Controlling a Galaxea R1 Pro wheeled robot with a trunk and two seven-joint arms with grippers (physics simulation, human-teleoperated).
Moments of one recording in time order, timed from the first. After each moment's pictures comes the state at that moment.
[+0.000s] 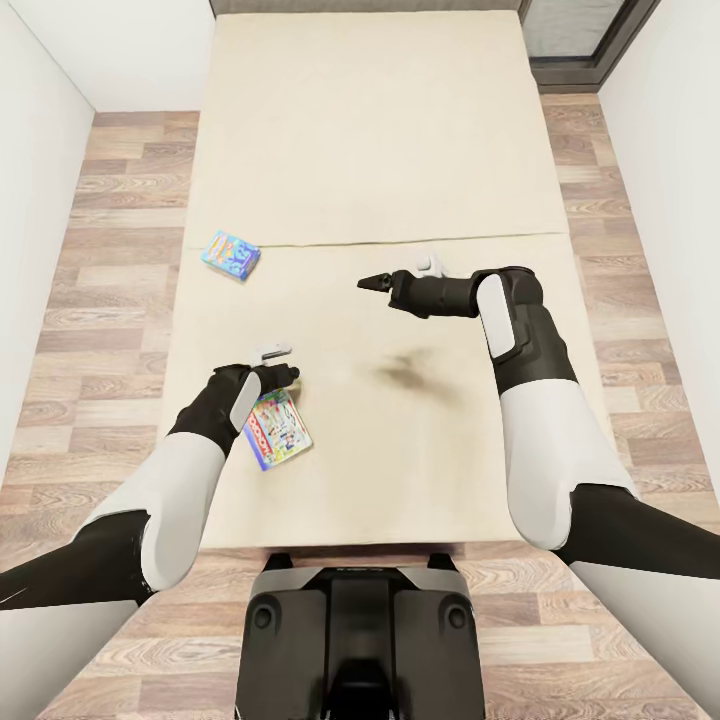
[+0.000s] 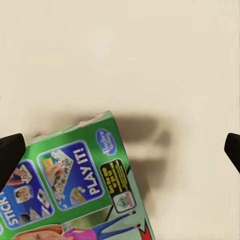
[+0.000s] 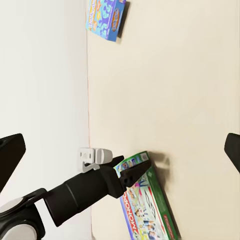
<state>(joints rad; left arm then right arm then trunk) -1.23 -0.12 0.21 -0.54 0.01 0.50 0.06 -1.38 0.17 -0.18 -0.90 -0.20 1.04 0.51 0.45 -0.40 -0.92</state>
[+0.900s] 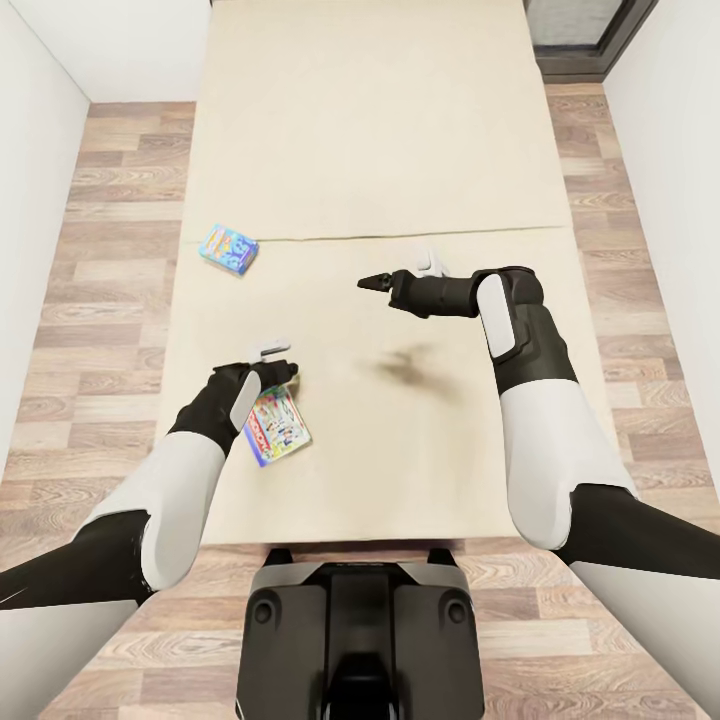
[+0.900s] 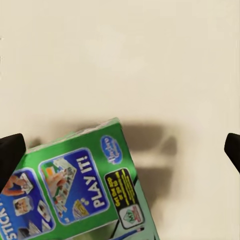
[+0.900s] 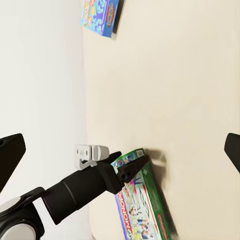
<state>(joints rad) -1.23 -0.12 0.20 -0.55 0.00 0.46 0.07 -1.38 0.17 -0.18 -0.90 -0.20 1.04 0.51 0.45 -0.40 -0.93</state>
